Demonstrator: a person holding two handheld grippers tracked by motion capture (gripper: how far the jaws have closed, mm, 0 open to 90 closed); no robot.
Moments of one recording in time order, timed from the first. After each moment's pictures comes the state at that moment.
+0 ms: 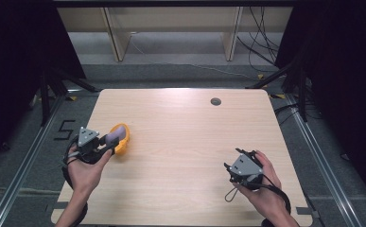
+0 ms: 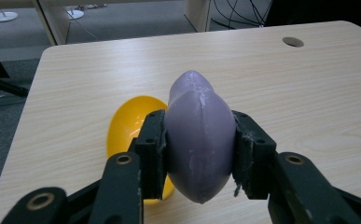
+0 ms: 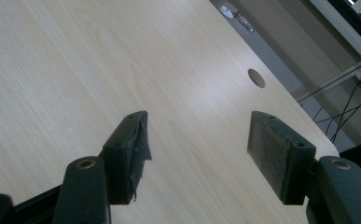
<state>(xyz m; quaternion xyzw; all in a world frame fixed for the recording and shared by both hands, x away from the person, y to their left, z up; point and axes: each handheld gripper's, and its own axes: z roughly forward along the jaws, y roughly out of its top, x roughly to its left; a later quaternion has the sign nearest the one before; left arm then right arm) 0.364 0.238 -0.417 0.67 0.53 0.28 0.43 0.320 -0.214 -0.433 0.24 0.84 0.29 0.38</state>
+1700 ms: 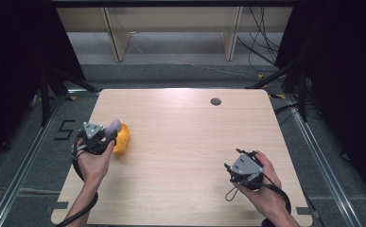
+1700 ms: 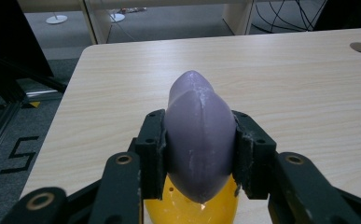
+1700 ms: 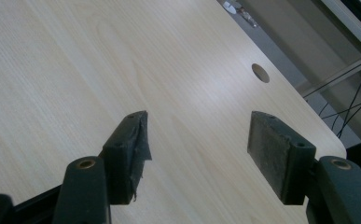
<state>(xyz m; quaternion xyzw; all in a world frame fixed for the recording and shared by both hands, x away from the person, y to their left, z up) 0.404 0.238 -0.445 0.63 0.57 0.34 0.40 0.323 -0.216 -0.436 0.25 0.85 0.29 0.37</state>
